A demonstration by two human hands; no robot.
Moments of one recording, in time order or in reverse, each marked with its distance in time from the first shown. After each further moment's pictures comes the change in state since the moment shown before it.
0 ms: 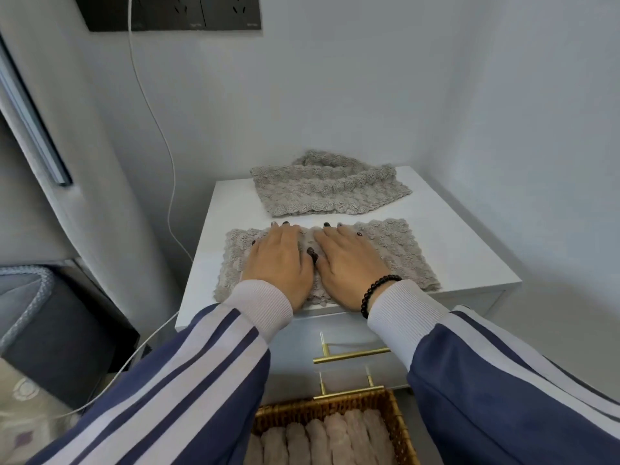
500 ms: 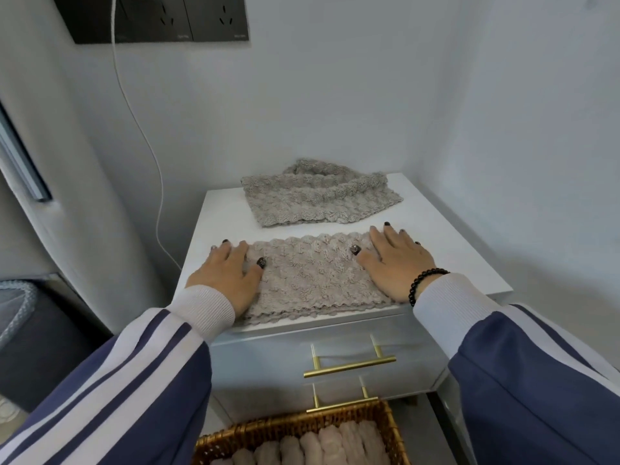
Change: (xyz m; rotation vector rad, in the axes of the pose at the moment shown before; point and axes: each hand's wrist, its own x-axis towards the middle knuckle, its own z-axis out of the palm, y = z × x) left_hand 0.013 -0.047 -0.016 0.142 -0.225 -0.236; right_hand -0.005 0.074 -0.023 -0.045 -0.189 0.360
